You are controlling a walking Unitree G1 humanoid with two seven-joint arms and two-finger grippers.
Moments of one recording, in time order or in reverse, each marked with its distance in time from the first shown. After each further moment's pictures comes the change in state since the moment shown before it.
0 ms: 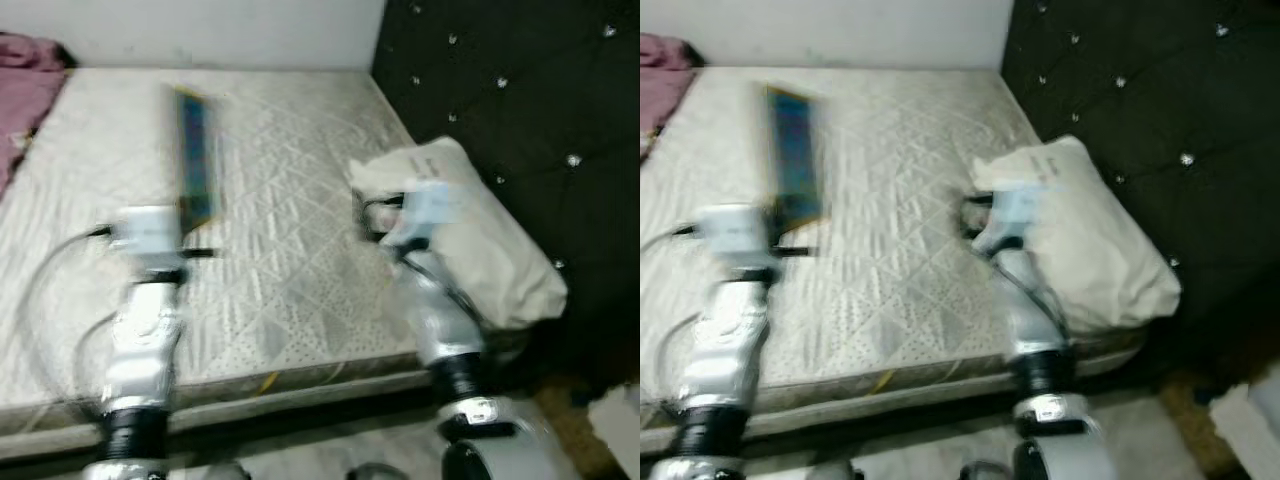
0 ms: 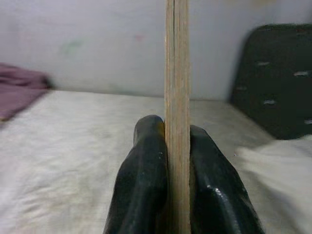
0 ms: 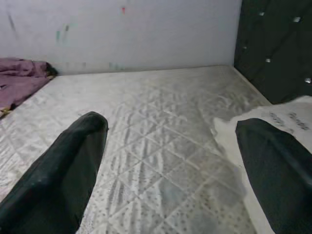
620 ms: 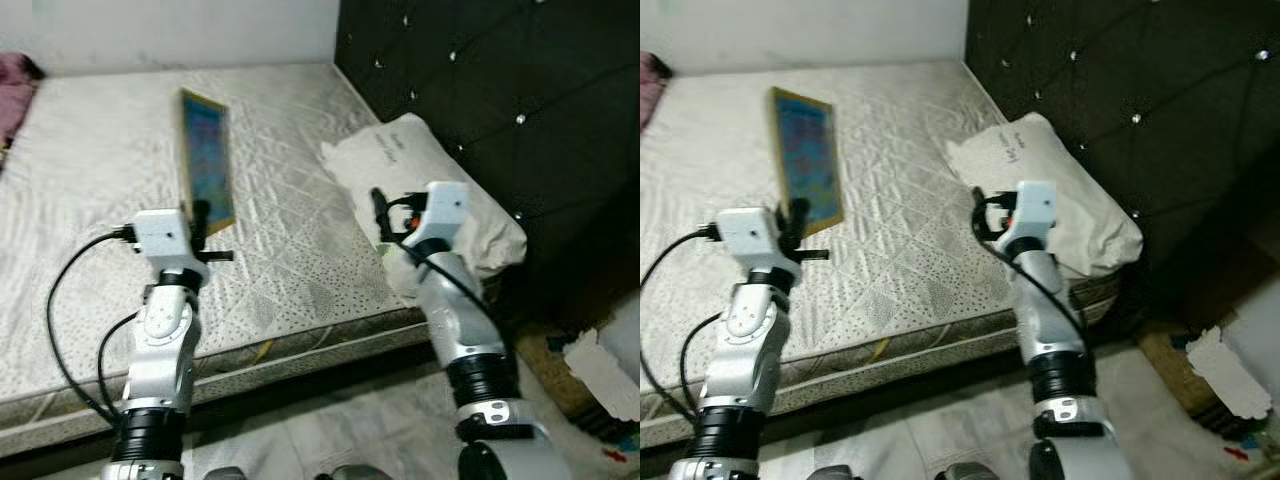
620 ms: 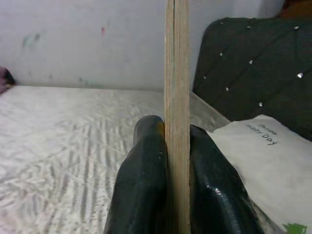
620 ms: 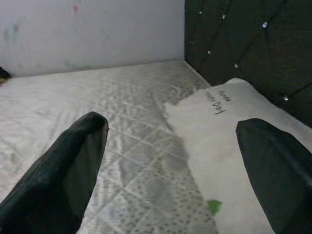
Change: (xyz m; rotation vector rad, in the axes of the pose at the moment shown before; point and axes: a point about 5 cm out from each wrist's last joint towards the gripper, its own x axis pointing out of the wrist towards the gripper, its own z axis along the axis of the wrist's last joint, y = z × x) left arm 0.000 -0.024 -0.003 -0.031 0.017 -0.068; right arm -0.006 -0.026 0.001 -0.022 0.003 -0.070
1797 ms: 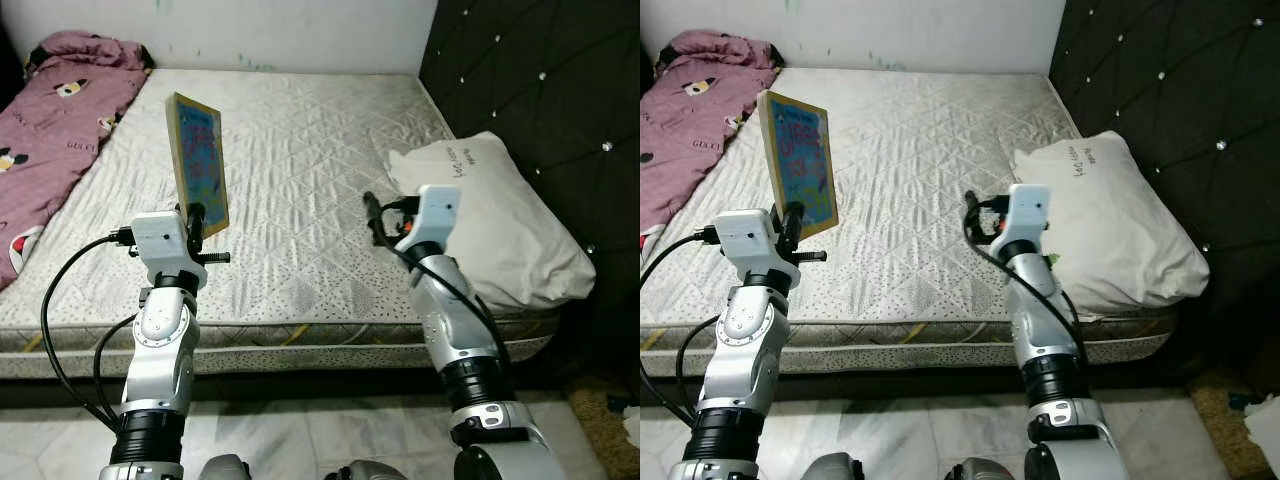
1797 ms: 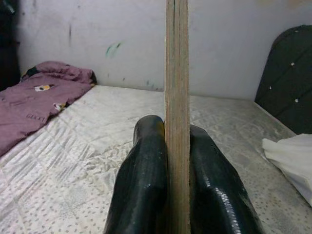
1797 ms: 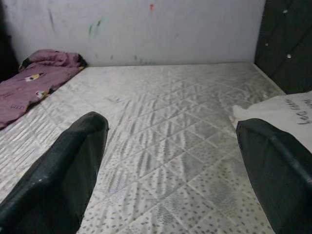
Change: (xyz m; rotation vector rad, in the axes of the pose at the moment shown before) left arm -0.001 0.006 -0.001 0.007 0.011 0.050; right arm 0.000 0.010 -0.004 -0.004 0.010 0.030
